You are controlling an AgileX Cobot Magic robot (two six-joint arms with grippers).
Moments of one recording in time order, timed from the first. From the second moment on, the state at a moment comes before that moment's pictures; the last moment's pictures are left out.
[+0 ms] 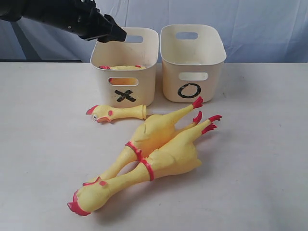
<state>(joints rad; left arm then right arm) -0.21 1.96 -1.63 -0.93 0.67 0.99 0.08 0.00 0.00 0.08 0.32 0.11</state>
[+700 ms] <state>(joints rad) -0.27 1.76 -1.58 -0.38 1.14 0.97 0.08 0.00 0.00 0.08 0.32 0.11</state>
